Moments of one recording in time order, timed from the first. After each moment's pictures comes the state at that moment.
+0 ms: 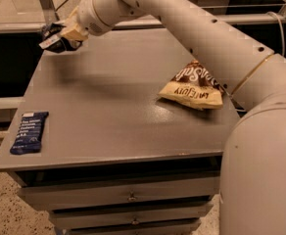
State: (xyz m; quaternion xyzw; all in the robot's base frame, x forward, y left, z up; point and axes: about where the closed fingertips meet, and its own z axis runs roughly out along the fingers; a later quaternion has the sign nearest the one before) arm 0.702 0.182 0.966 -0.65 0.57 0.16 0.48
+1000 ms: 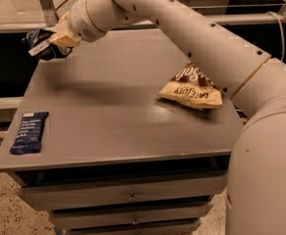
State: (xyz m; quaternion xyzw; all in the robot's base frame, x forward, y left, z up) arm 0.671 0.205 0.964 -0.67 0.54 0.20 0.48
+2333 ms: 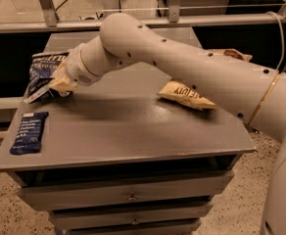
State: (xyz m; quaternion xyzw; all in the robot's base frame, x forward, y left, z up) arm 0.601 0.219 0.869 -0.67 0.57 0.23 0.42
